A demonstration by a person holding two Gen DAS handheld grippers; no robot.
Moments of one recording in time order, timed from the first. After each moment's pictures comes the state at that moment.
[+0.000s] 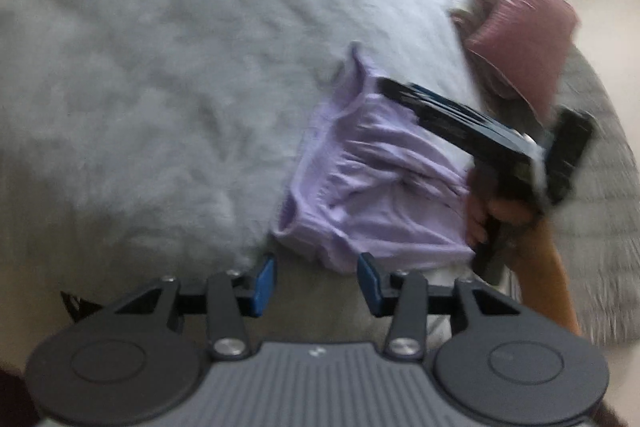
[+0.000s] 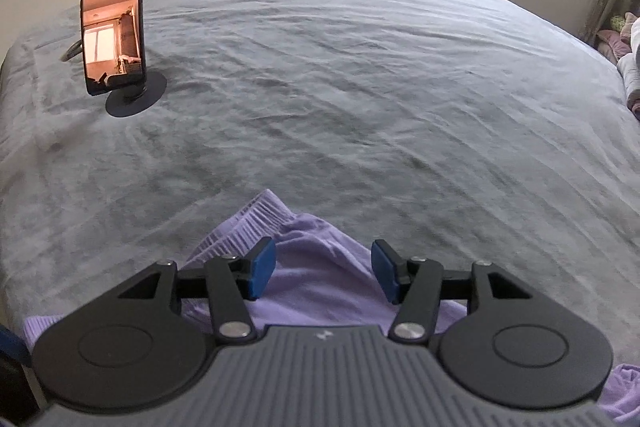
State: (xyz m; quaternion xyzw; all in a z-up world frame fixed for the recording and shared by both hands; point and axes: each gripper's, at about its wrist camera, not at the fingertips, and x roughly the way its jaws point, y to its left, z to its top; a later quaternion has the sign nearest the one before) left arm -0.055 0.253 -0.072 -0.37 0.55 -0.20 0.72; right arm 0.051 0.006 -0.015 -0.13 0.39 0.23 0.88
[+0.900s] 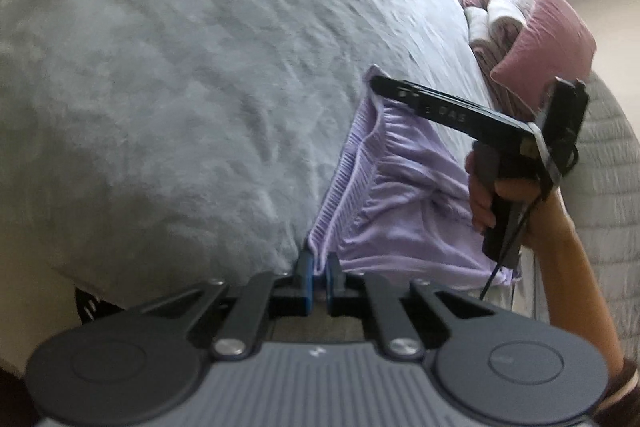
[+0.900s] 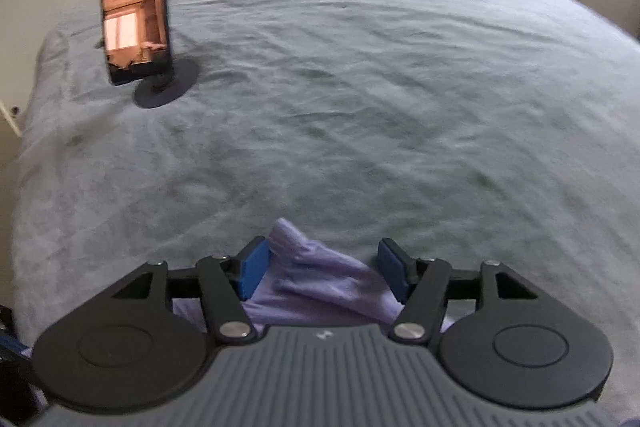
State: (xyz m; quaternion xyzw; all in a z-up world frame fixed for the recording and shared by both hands) left arm -0.072 0.251 -0.071 -0.33 0.52 -0.16 0.77; right arm 0.084 0.023 -0.037 -0.12 0.41 0.32 0.84
